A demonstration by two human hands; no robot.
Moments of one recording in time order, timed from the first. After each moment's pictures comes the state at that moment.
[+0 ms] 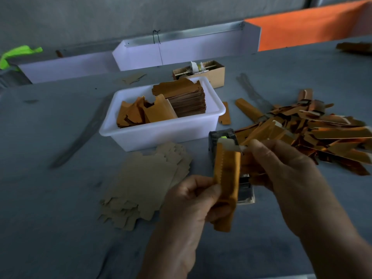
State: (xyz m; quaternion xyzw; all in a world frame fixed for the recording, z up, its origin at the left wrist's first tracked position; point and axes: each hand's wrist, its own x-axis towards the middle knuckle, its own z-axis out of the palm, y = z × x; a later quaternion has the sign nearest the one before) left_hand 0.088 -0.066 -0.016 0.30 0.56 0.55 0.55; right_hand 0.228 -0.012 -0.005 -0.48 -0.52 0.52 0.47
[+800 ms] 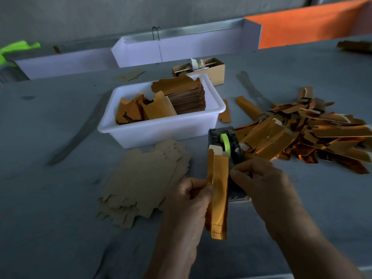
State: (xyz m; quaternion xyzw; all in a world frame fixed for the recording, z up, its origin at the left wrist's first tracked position) left_hand 0.089 -0.063 -0.040 0.31 0.67 0.50 0.45; right_hand 0.214 -0.009 -0.048 -0.57 -0.58 0.41 0.41
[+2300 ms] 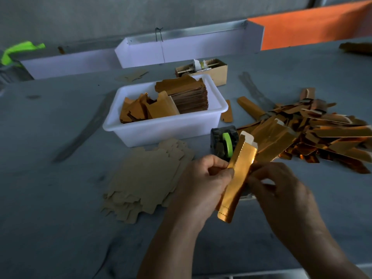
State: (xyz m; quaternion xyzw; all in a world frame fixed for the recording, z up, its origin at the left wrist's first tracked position) left_hand 0.092 -0.040 -0.017 0.49 0.64 0.40 0.44; right_hand 0.232 -0.028 -0.045 -0.55 -0.69 0.23 0.40
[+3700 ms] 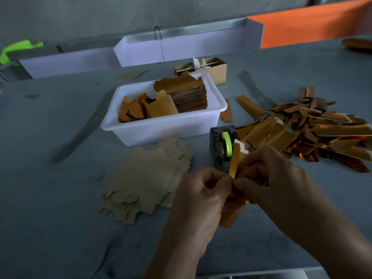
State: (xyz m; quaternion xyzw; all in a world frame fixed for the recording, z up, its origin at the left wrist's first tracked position) left_hand 0.096 -0.063 -0.020 0.43 0.58 0.50 0.48; right_hand 0.229 -0.028 -0.002 -0.53 -0.74 0.31 0.28
